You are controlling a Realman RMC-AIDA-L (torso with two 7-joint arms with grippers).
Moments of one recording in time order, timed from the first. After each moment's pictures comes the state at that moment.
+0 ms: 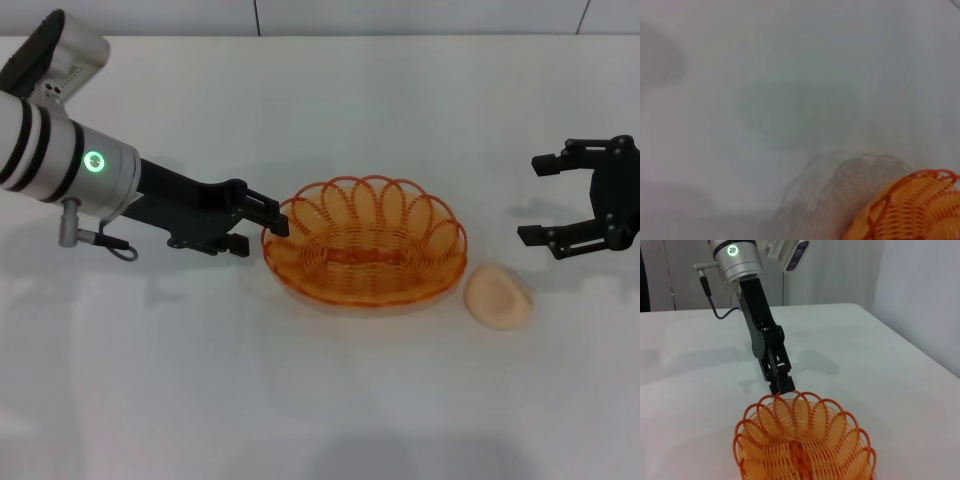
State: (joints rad) left arm -0.69 -2.07 1.03 0.86 2.35 1.44 -2.97; right arm 0.50 2.00 -0.87 -1.00 -2.05 -1.58 1.38
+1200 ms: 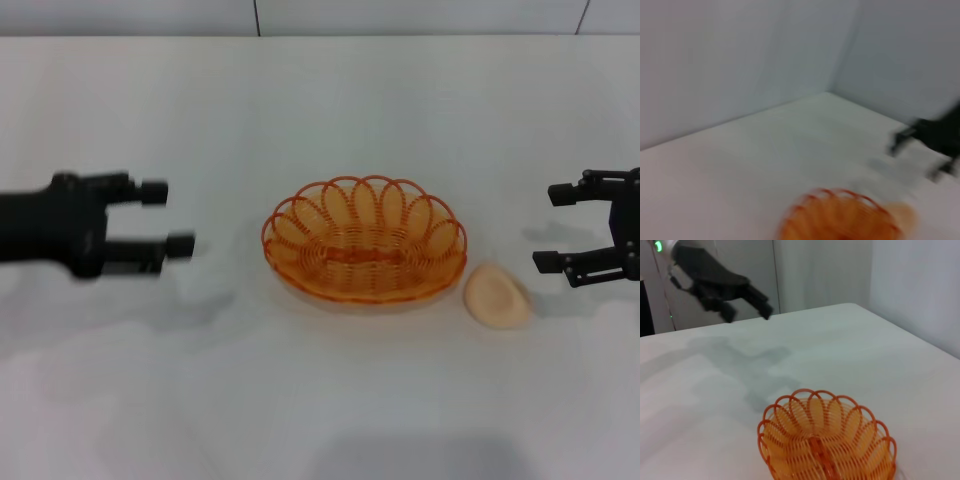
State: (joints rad) left arm -0.34 -2.02 0.81 1.06 1.92 1.74 -1.68; right arm 0.43 2.01 -0.87 -1.03 -2.01 -1.63 1.46
